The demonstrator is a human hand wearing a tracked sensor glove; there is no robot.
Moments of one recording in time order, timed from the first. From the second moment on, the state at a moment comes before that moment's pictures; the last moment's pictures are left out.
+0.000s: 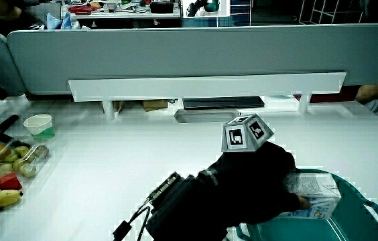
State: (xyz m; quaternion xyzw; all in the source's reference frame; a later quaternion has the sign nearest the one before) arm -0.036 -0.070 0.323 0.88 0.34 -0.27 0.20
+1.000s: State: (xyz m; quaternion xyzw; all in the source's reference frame) arm 0.016 -0.041 0.407 0.86 0.30 -0.22 0.33
